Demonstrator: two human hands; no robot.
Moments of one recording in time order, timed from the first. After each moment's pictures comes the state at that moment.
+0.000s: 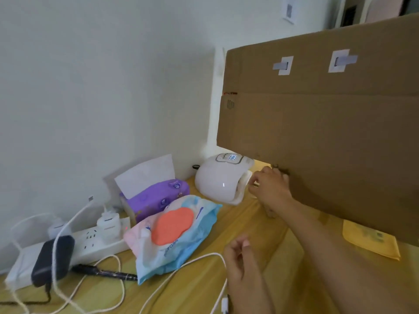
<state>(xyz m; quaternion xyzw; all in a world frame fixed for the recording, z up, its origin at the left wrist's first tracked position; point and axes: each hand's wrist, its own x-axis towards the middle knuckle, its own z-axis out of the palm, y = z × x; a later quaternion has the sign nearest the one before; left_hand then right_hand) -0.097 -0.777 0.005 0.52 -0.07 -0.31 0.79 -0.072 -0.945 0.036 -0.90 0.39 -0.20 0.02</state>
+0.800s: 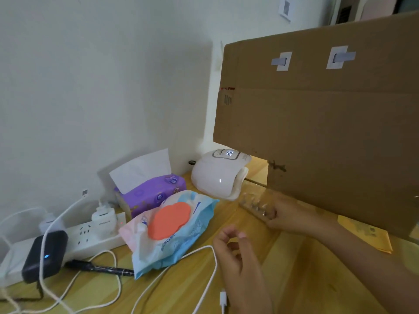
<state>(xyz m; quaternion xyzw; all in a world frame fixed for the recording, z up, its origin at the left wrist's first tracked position) -0.123 -0.744 -0.004 0.54 -0.06 -0.13 0.83 -0.140 -0.928 0.015 -0.93 0.33 -0.03 0.16</state>
